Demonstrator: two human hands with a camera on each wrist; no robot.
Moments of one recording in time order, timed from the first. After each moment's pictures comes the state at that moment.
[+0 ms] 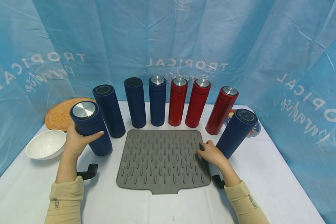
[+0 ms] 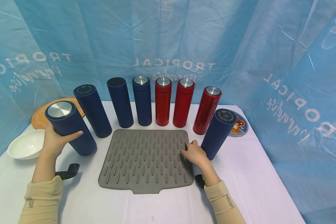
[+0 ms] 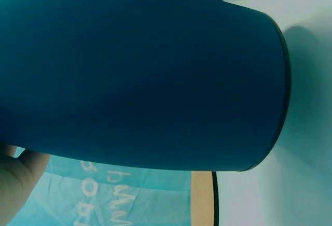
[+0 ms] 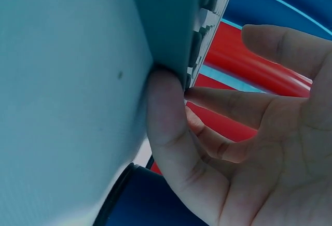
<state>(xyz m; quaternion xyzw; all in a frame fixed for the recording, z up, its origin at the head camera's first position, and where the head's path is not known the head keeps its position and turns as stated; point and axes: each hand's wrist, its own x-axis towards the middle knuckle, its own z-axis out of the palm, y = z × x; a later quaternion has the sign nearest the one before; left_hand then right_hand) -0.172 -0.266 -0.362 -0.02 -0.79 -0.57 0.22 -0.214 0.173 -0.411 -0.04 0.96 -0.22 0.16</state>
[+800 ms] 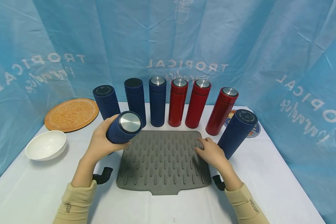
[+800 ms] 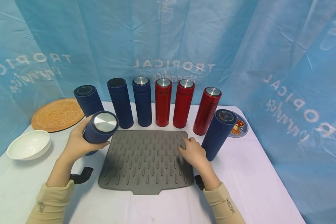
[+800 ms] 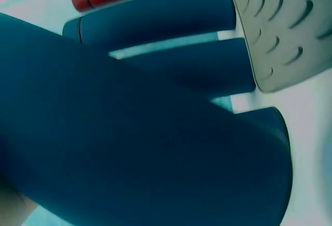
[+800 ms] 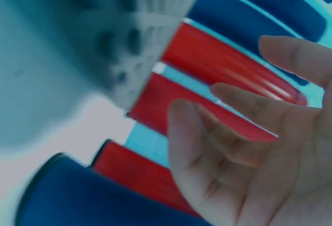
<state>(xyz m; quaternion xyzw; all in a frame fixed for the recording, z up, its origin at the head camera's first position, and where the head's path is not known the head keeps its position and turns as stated) -0.164 -0.202 -0.346 -0.14 -0.86 -0.45 0.21 -0.198 0.162 -0.384 -0.08 0.98 -0.19 0.07</state>
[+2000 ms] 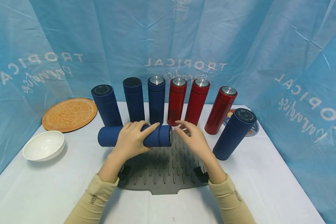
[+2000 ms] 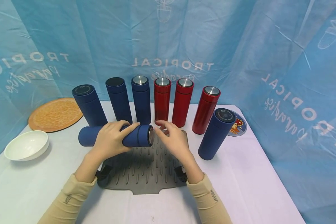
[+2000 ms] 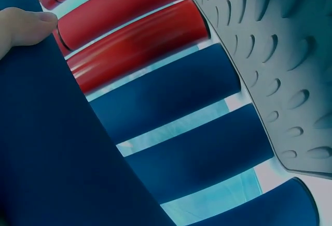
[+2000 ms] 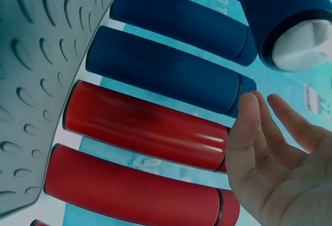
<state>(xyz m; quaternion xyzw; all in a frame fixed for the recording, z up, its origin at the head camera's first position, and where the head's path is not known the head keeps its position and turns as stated) -0.184 -0.133 -0.353 -0.29 -0.90 -0.07 0.30 -0.189 0.103 -0.335 -0.14 0.89 -0.44 -0.02</state>
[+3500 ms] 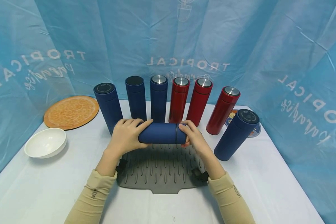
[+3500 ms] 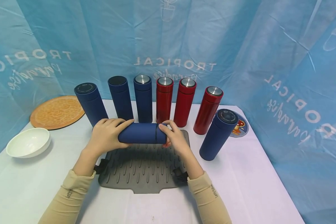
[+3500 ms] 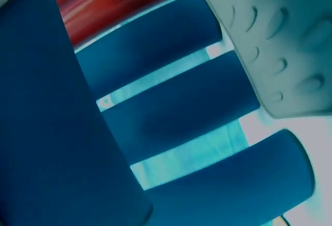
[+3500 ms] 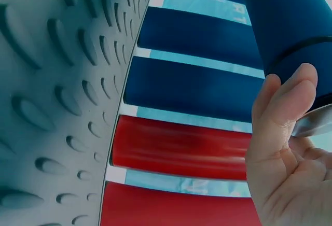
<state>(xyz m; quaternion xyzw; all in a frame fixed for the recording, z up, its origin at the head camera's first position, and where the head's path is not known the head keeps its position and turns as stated) -0.195 -0.154 -0.357 -0.27 -0.91 -0.02 0.32 -0.208 0.105 -0.356 -0.10 0.76 -0.63 0.10</state>
